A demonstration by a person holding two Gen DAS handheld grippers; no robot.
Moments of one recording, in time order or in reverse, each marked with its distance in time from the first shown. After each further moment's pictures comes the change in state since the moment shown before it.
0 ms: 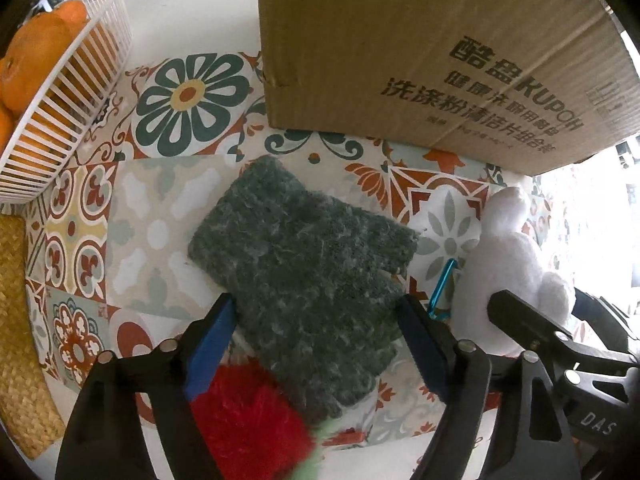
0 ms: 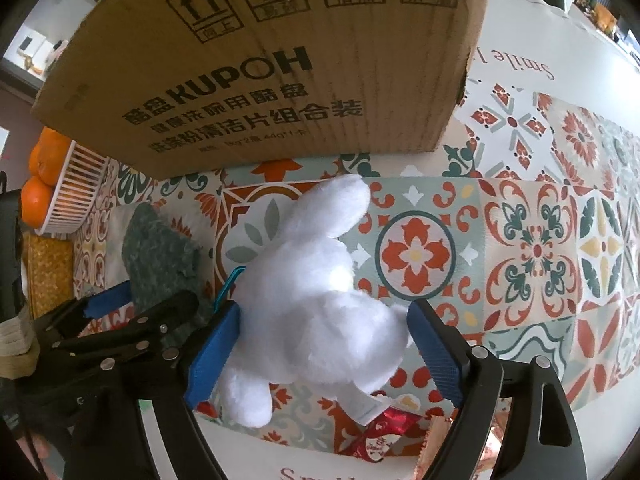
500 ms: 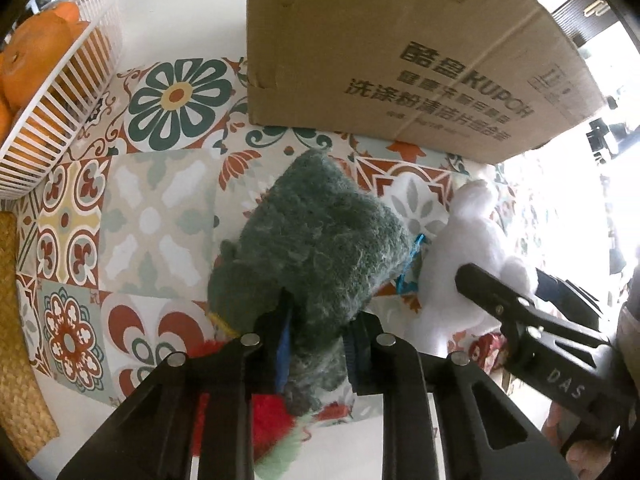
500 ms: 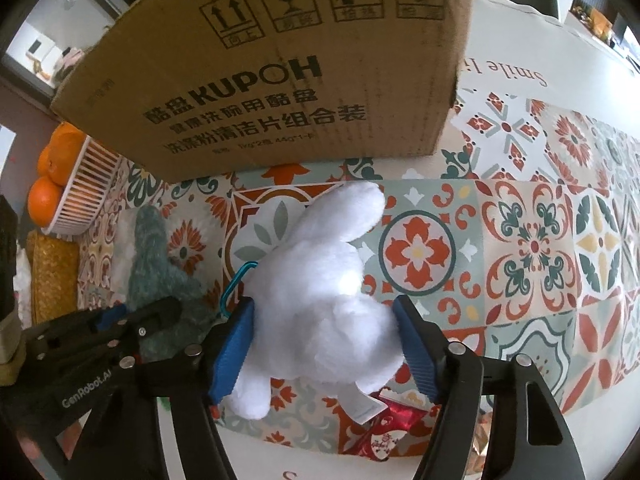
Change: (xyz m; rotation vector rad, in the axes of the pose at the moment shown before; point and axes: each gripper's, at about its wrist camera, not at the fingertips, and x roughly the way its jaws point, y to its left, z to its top) left arm -0.025 0.019 -0.019 0.032 -0.011 -0.087; right arm -0.004 0.008 -0.012 0.000 -0.072 0.012
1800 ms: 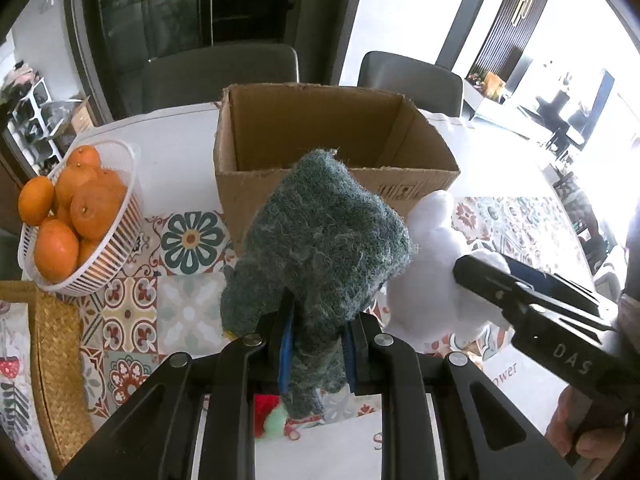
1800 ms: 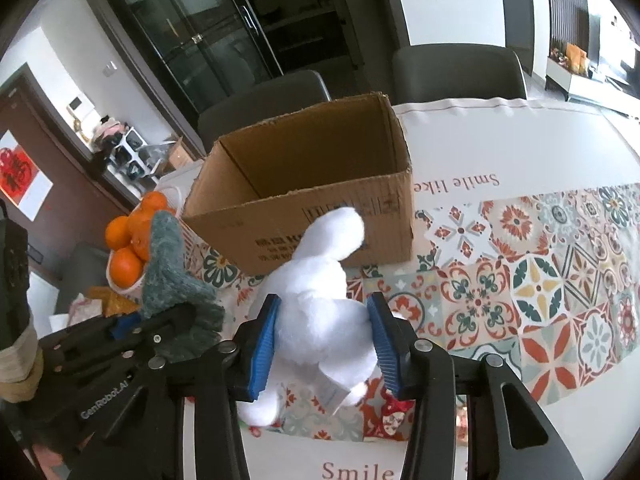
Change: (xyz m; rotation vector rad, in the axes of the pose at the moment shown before) left arm -0.147 -0.064 -0.020 0.180 -0.347 0.009; right arm -0.136 0.007 -0.016 0.016 -0.350 0.072
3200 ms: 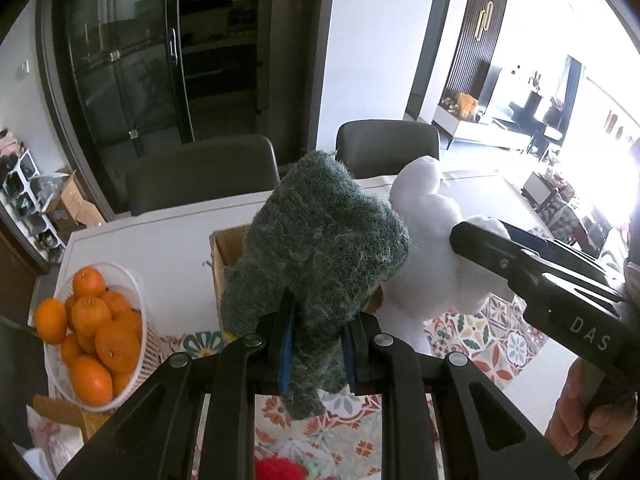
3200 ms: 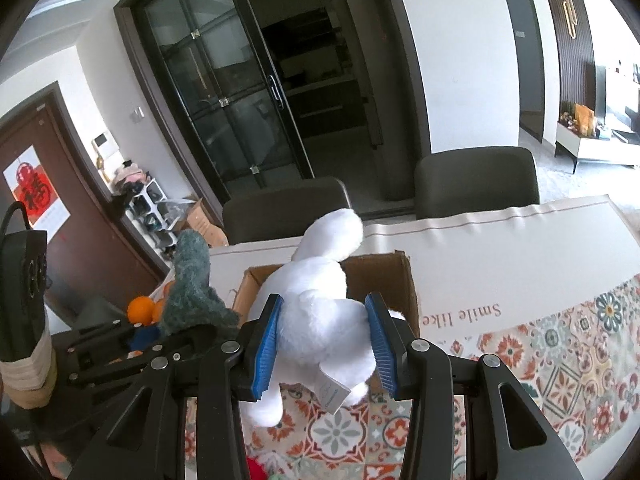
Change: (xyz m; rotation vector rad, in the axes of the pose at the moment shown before) left arm -0.038 -0.009 0.105 0.137 -0.162 -0.021; right arm -0.048 0.021 0.105 -0.077 -0.244 0.031
